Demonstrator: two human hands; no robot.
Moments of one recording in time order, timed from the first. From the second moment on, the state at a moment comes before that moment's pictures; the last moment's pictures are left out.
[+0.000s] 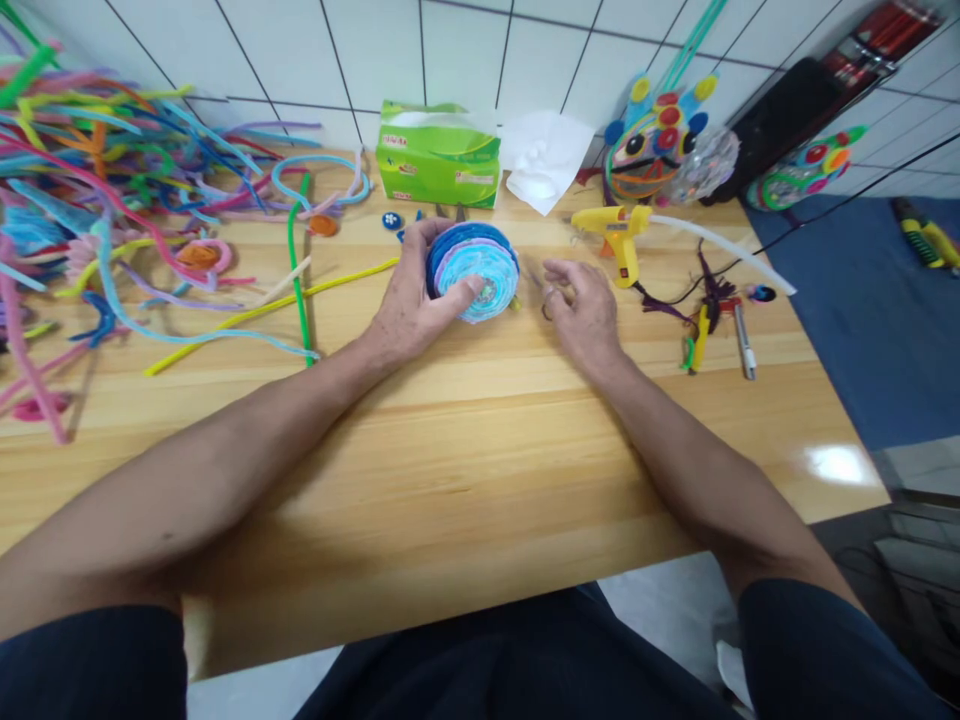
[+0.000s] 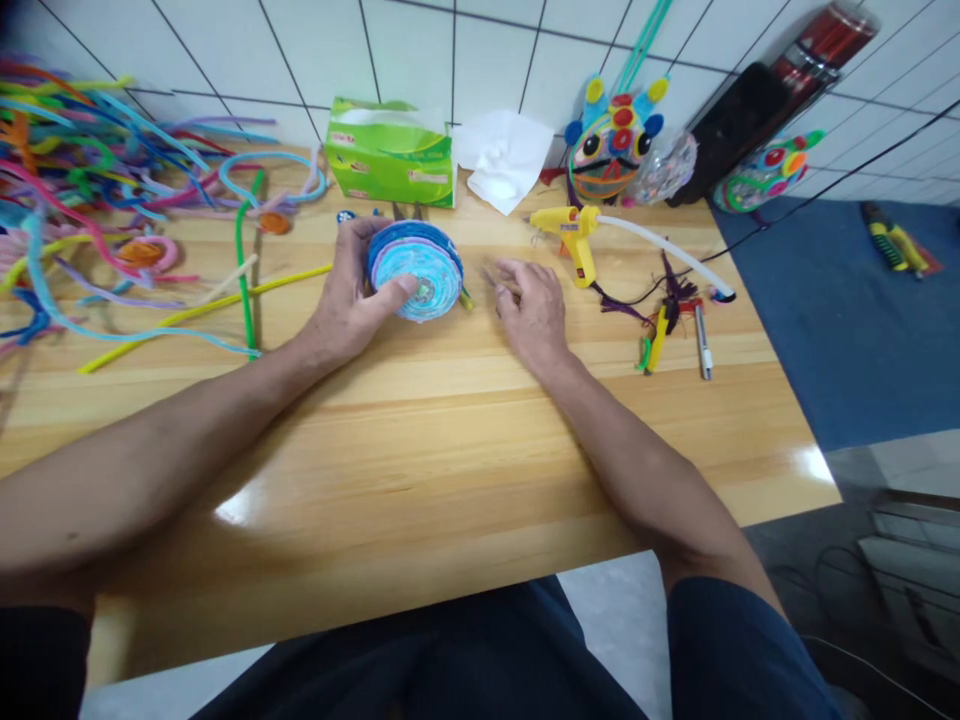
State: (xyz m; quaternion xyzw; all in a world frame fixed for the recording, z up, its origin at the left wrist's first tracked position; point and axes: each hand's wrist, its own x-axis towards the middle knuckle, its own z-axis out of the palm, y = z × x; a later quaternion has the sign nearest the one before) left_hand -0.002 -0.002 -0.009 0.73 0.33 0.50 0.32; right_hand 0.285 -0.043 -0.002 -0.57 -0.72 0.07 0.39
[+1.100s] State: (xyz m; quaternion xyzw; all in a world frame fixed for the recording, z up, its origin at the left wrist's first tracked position) left_hand 0.004 -0.008 -0.006 0.71 0.33 0.51 0.35; right_hand 0.222 -0.072 0.005 -0.48 -0.69 0.23 0.49
